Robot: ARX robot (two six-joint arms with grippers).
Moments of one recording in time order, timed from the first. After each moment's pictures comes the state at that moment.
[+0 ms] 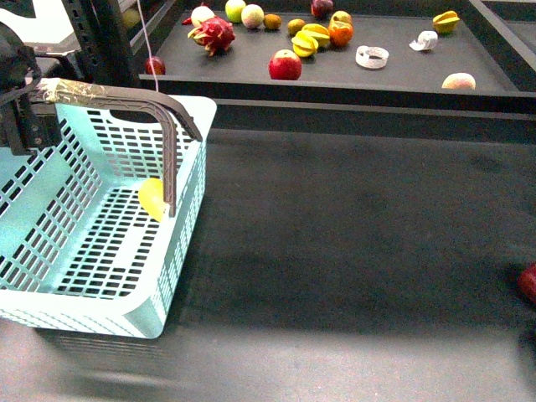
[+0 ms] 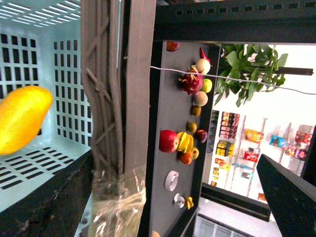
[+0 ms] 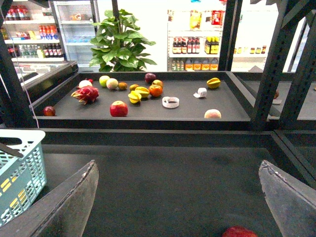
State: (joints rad) left arm -0.06 1.96 0.95 0.60 -0.31 -1.58; right arm 0.00 0.00 0.01 0.00 0.00 0.00
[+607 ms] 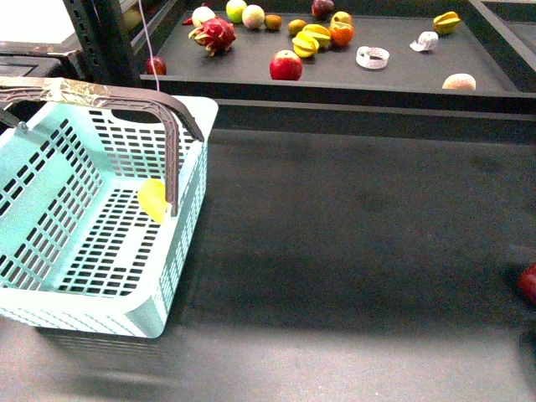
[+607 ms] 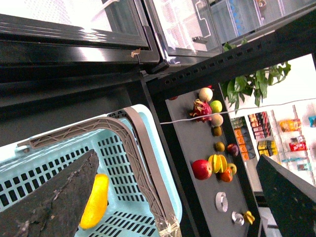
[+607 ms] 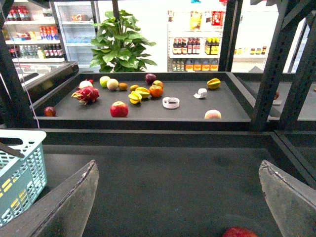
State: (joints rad) left arm 0.20 1.51 0.63 0.59 -0.19 -1.03; right arm 0.00 0.00 0.01 0.00 0.00 0.00
